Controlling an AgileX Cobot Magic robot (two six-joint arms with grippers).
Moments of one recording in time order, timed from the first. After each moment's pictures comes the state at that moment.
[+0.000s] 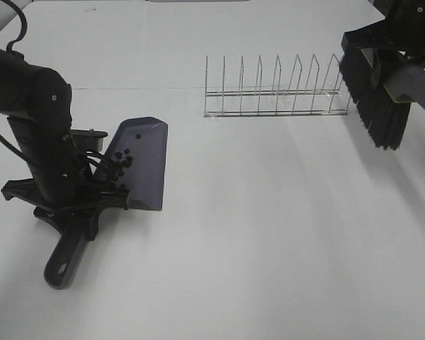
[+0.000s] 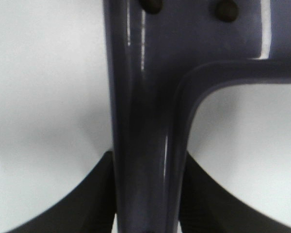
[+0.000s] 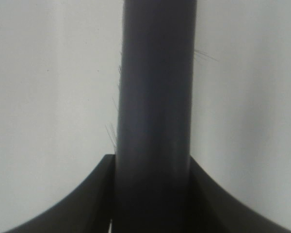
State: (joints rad) left arm -0.43 2.07 -1.16 -0.08 0.81 -0.27; right arm 0.09 1.96 -1.65 -0.18 1.09 0.11
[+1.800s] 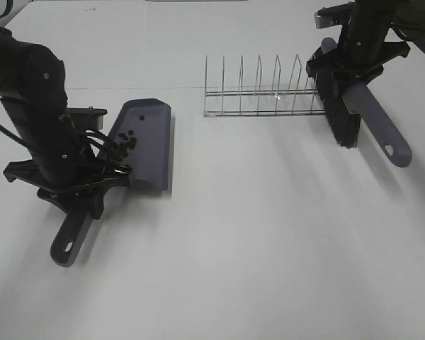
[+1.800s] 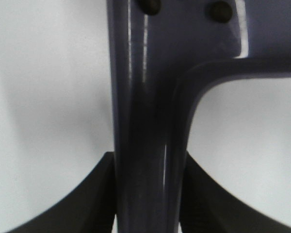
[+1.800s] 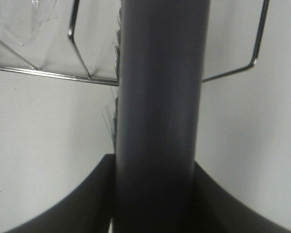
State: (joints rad) left arm -0.43 2.01 -1.19 -0.09 0.80 -0.26; right arm 0.09 2.47 -2.21 -0.20 1.13 0.00
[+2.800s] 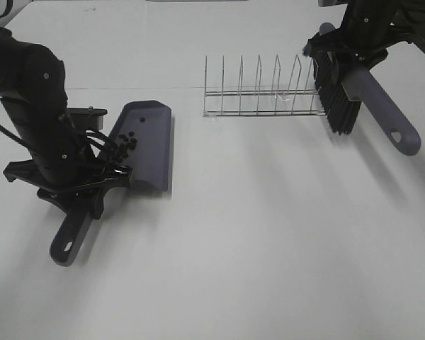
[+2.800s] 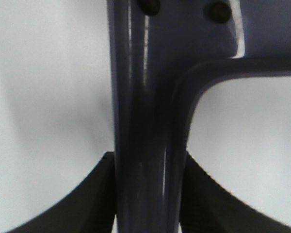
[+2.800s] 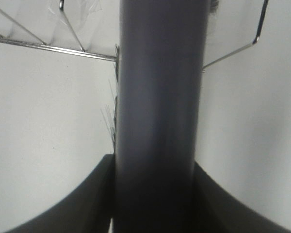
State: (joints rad) left arm -0.43 2.01 -1.19 -0.09 0.80 -0.26; right arm 0.09 2.37 -2.19 -0.12 1.23 -0.02
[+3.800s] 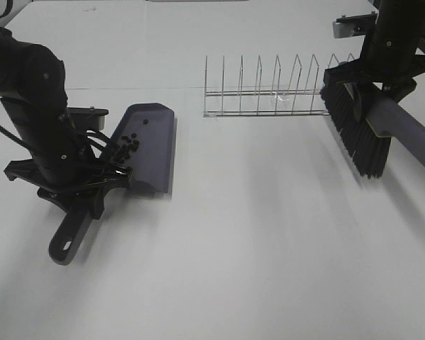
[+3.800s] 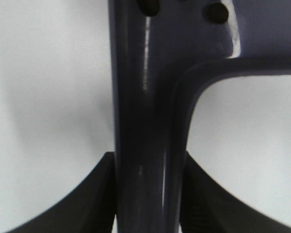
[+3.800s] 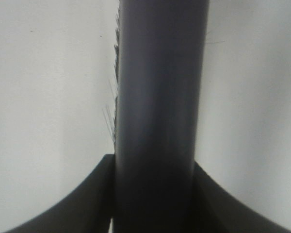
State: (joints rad) left arm -0.43 2.01 -1.19 -0.09 0.80 -0.24; right arm 0.09 2.17 -1.79 -0.15 1.23 0.04
